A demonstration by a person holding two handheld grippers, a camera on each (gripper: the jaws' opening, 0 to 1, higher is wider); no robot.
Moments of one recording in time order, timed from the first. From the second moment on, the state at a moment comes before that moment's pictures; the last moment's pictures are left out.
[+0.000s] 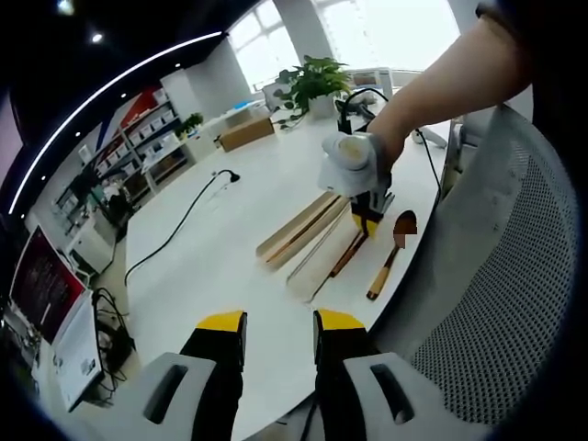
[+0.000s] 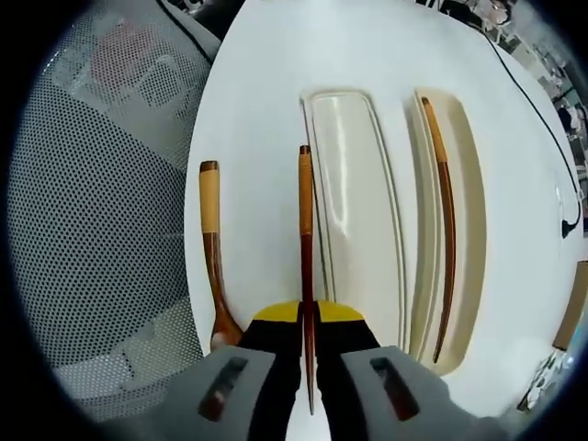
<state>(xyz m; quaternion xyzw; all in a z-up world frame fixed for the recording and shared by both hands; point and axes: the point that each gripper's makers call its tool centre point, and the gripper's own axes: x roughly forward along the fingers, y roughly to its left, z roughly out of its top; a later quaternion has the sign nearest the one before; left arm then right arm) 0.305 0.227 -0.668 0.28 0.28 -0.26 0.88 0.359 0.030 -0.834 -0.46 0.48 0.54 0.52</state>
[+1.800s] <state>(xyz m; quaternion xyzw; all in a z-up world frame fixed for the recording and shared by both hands) 0.307 0.228 -0.667 0.28 0.27 -0.26 0.88 0.350 0.024 -0.823 -0.47 0.45 0.54 0.53</state>
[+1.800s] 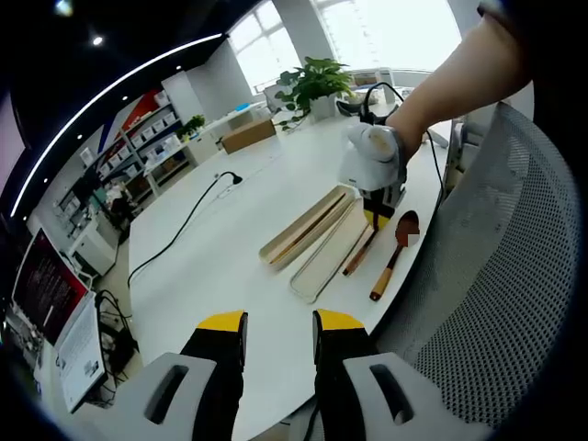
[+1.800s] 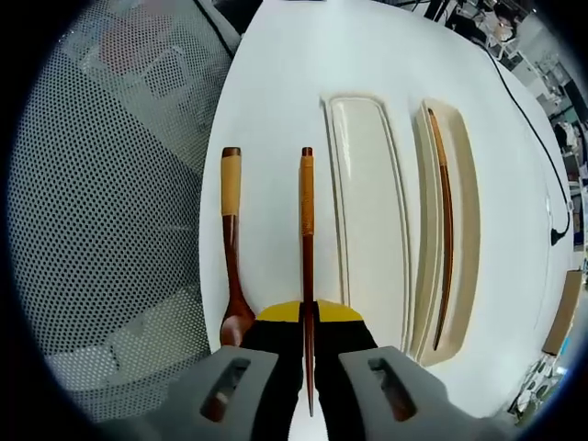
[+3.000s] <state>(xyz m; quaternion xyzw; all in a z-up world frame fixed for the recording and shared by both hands) 0.306 0.226 -0.666 0.28 0.27 -0.26 0.88 0.385 0.039 -0.789 -0.48 0.42 0.52 0.57</state>
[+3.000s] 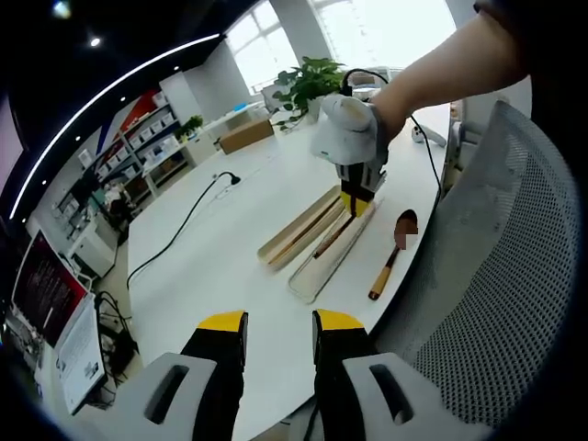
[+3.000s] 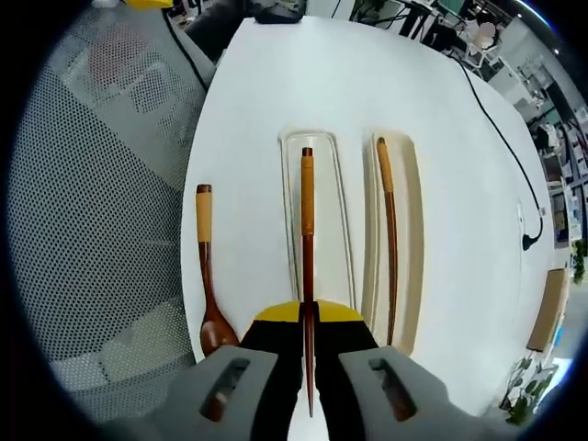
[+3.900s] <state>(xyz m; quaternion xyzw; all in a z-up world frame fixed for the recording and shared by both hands) 0.307 0.227 -0.667 0.28 0.27 -0.26 0.88 0.413 0.040 -0.783 -0.49 0.40 0.50 0.59</state>
